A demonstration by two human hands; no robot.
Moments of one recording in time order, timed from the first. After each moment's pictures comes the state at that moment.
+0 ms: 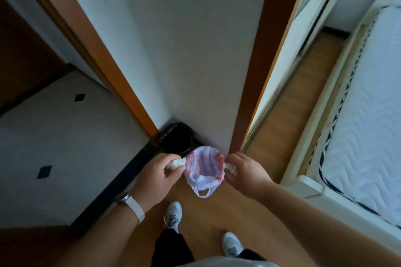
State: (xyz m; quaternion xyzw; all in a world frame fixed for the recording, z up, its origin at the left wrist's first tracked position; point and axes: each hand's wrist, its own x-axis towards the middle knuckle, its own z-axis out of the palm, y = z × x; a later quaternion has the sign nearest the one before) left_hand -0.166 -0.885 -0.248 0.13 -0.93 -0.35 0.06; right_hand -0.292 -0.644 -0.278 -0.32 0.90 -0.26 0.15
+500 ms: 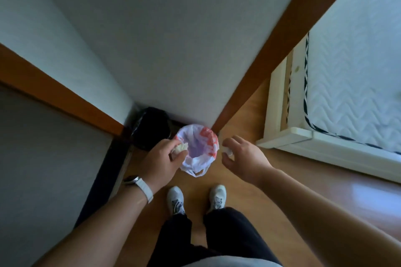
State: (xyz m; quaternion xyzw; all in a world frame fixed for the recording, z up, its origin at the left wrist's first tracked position) left_hand -0.293 -1.016 -0.365 0.00 -0.92 -0.39 -0.07; right_hand -0.318 -0.766 -0.339 -0.14 0.96 -0.19 0.16
